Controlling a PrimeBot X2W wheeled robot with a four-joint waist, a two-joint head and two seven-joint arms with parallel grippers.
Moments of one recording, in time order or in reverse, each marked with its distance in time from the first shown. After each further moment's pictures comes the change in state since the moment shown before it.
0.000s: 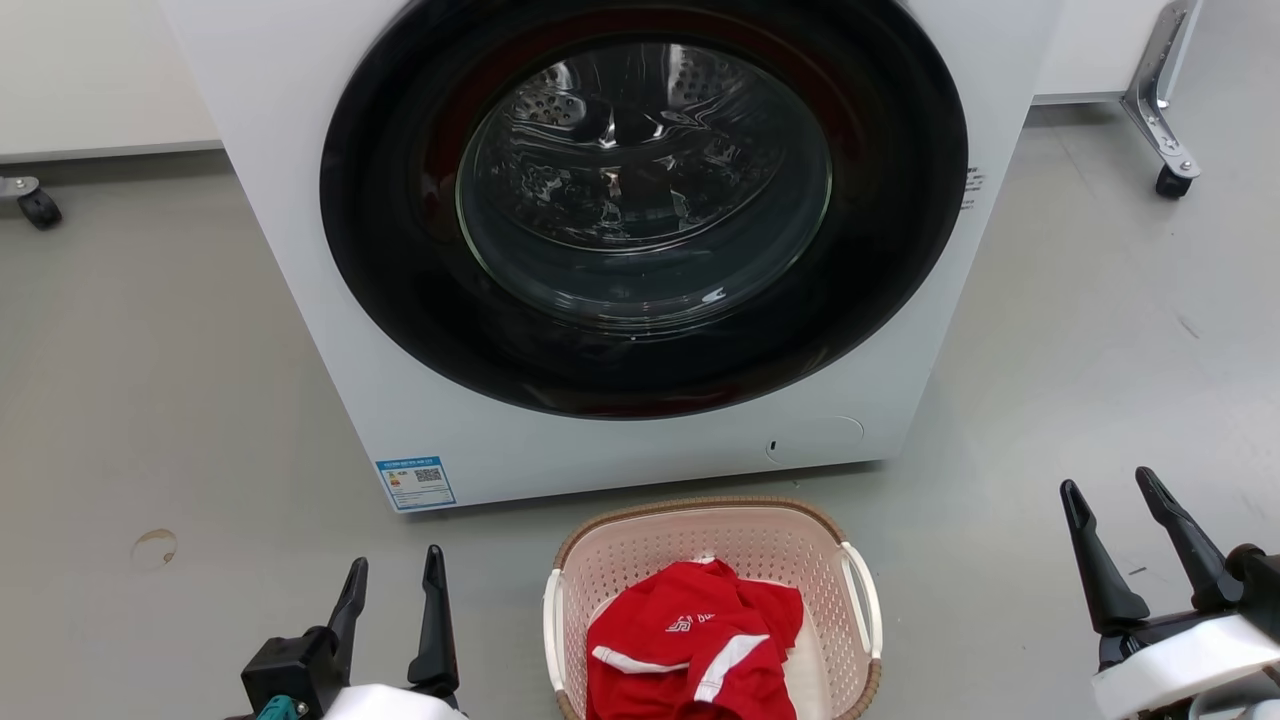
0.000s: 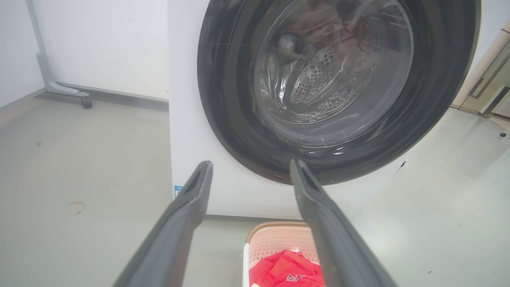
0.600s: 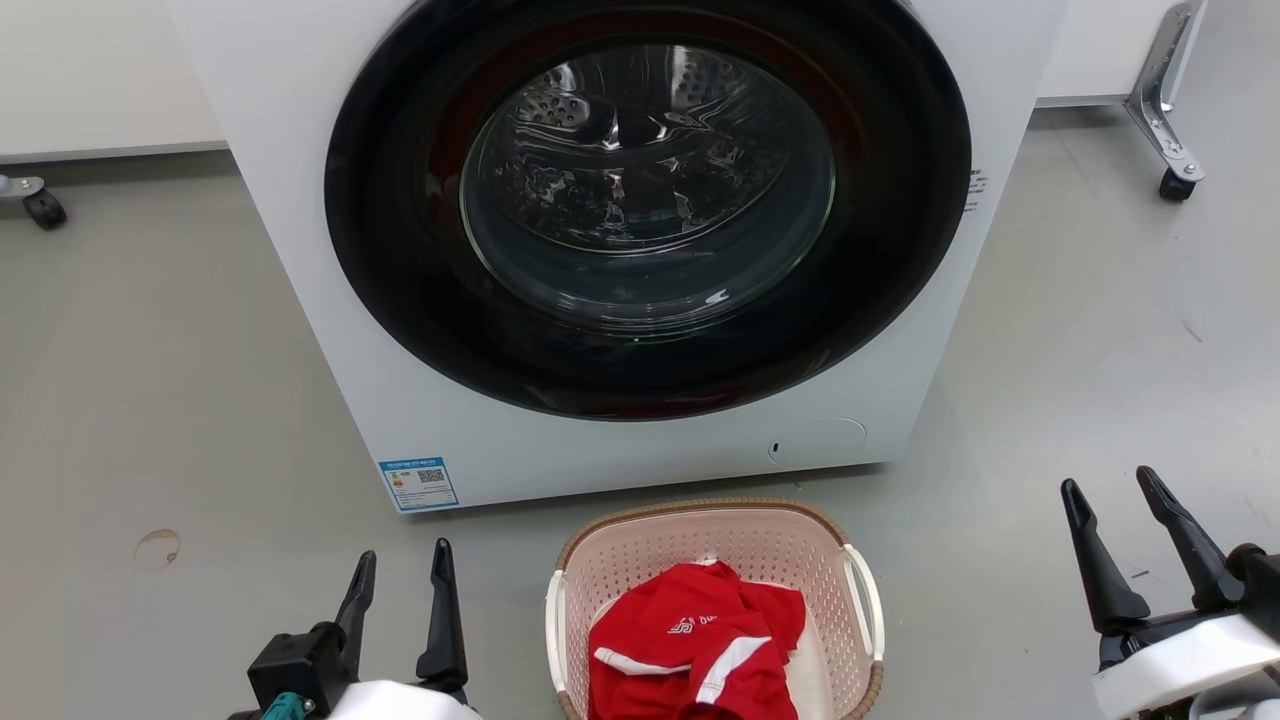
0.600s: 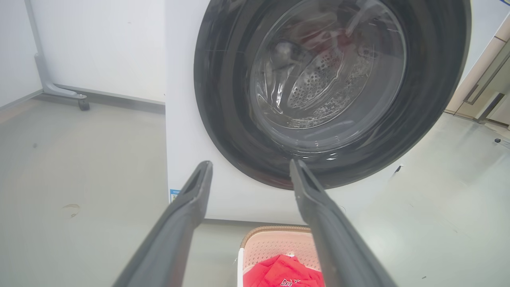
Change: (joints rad) left arm 0.000 0.000 -0.026 -0.025 -0.018 0.020 0.000; right arm 0.000 0.000 -0.003 -0.001 -0.002 0.000 0.000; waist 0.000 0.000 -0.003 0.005
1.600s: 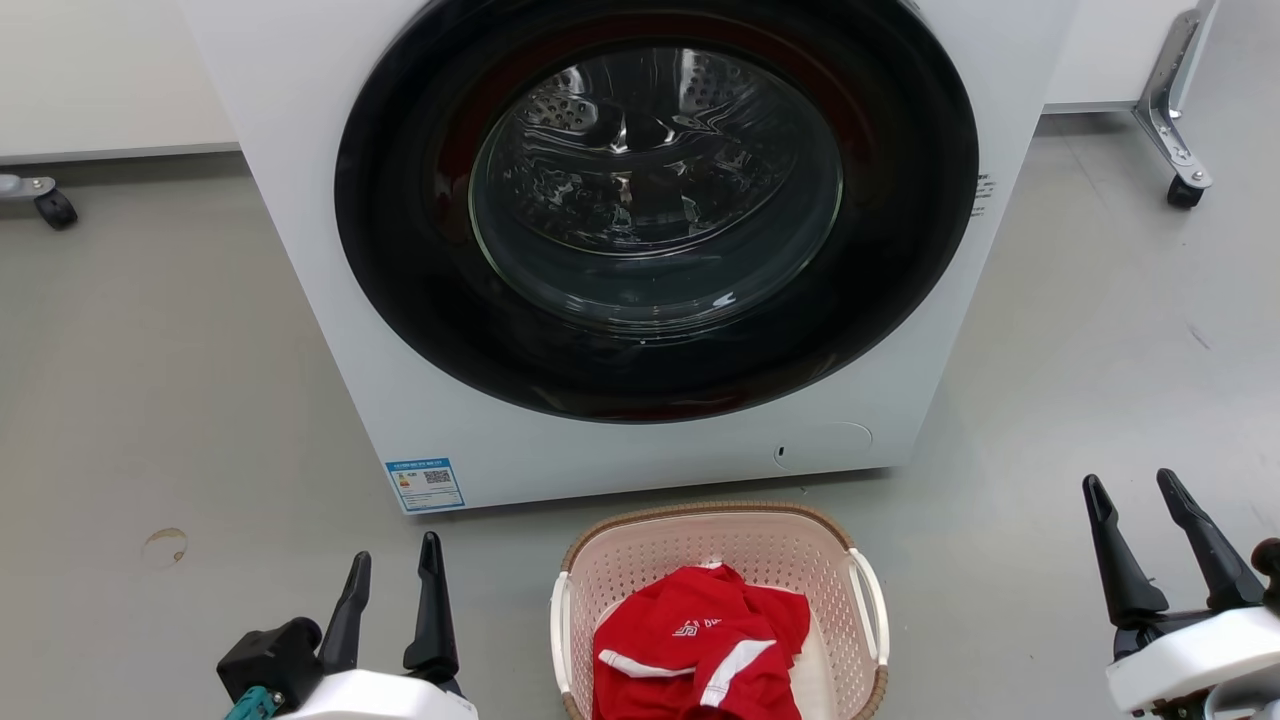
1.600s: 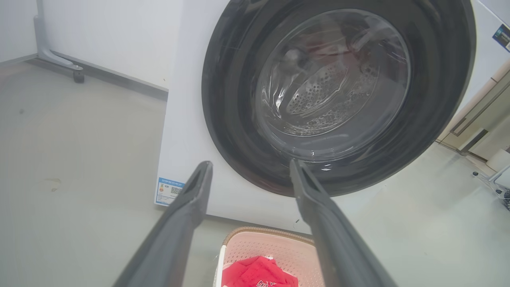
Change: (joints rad) left arm 0.000 -0.005 0.020 -0.022 -0.151 -0.016 0.038; right arm -0.001 0.004 -0.030 0.008 0.080 0.000 0.043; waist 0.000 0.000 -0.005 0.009
